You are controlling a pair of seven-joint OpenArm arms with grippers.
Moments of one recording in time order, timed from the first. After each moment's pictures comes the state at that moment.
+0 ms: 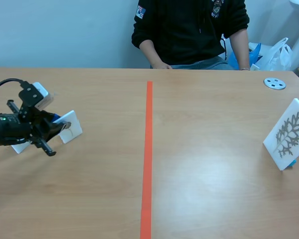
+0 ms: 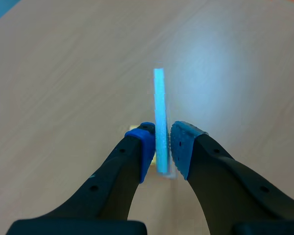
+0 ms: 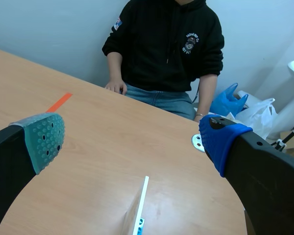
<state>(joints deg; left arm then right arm) -20.1 -31.1 22.6 44.5 3.6 -30.5 -18.5 -32.2 29.5 46.7 116.3 38.1 37.6 -9.2</state>
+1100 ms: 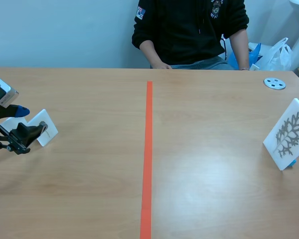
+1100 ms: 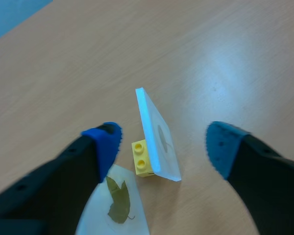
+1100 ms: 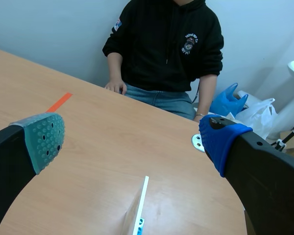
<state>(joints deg) -14.9 -35.6 14.7 47.5 -0.9 -30.6 -19.6 -32.2 29.5 46.7 116.3 38.1 37.6 -9.2</state>
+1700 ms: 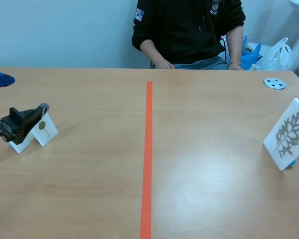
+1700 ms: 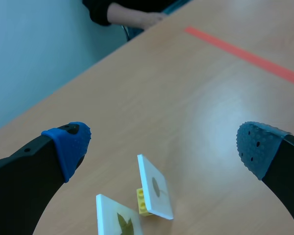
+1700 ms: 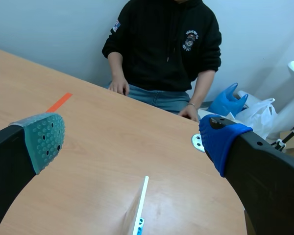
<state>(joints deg) 5.7 -37.0 -2.8 79.8 -7.5 -31.1 -15.2 -32.2 29.5 46.7 116.3 38.1 37.6 -9.2</state>
